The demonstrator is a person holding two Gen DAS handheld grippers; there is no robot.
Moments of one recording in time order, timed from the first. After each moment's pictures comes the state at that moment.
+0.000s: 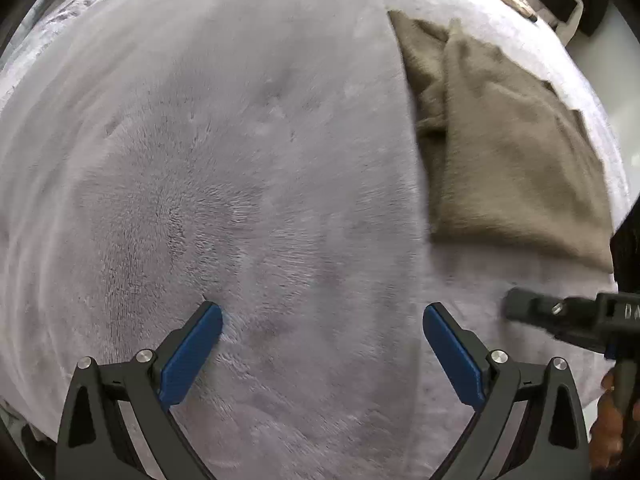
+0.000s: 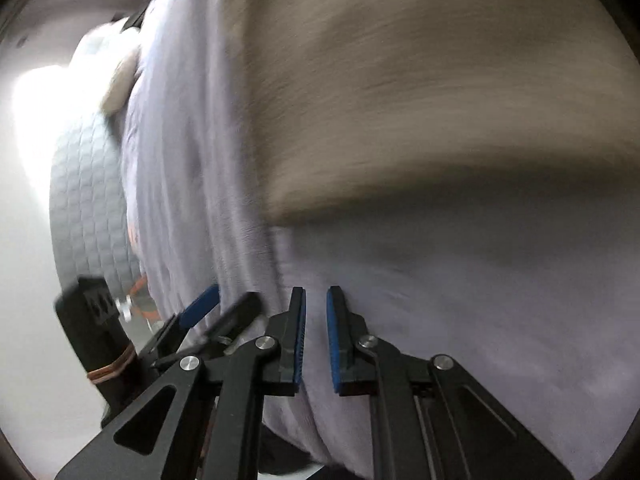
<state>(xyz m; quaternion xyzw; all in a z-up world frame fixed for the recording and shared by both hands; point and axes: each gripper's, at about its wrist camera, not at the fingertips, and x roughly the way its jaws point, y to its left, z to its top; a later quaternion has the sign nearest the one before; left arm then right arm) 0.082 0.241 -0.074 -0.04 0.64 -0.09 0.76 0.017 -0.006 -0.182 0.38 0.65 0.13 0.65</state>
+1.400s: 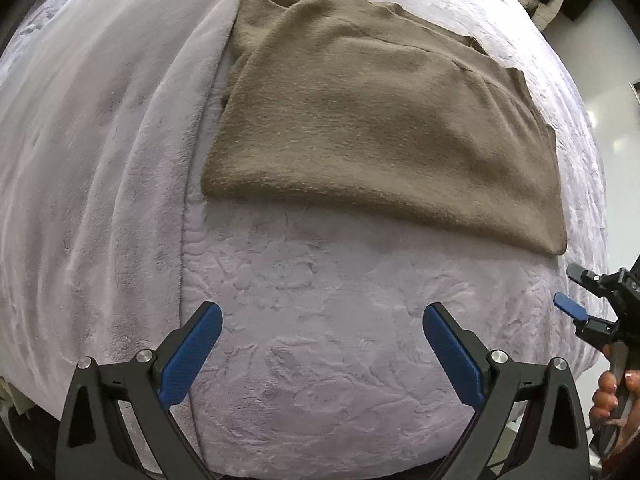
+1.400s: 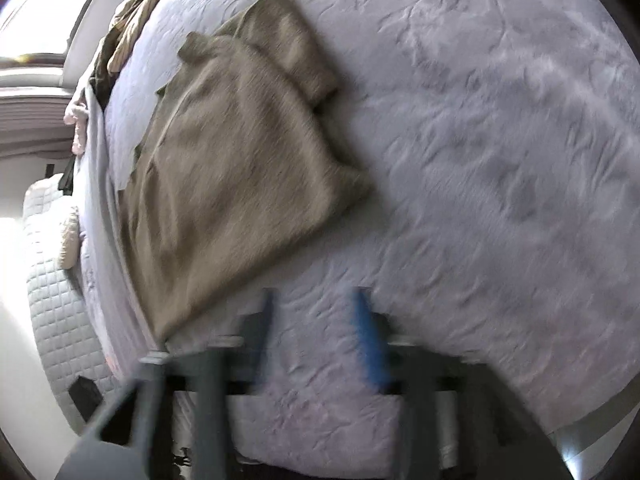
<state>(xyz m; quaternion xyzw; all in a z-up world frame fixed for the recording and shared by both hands) 0.038 0.118 -0.054 -0.04 0.67 -0.12 0.73 -0.059 -0.254 -0.132 0.43 0.57 -0.08 0.69</state>
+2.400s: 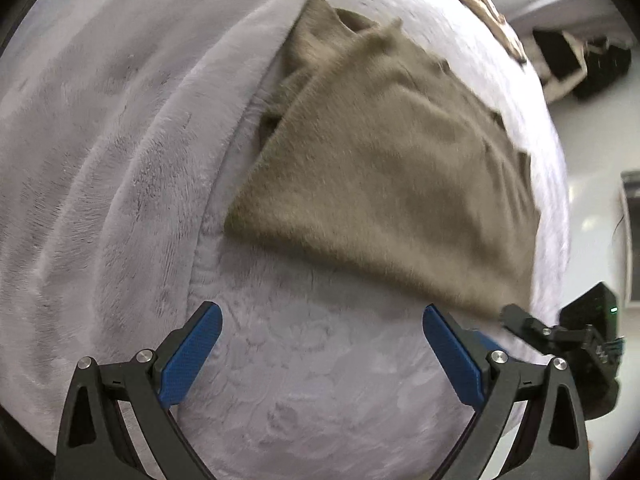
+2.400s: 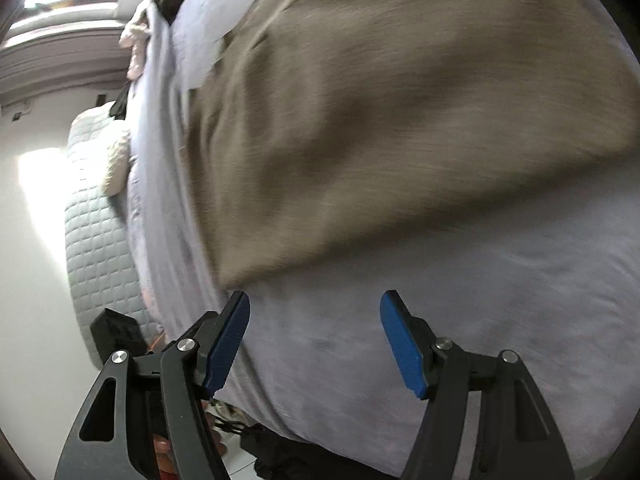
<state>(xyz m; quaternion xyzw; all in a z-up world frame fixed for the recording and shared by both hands) 0.082 0.169 -0.083 -0.21 0.65 -0.11 0.72 0.018 -0.125 -0.156 0.44 0.60 0.09 0.67</state>
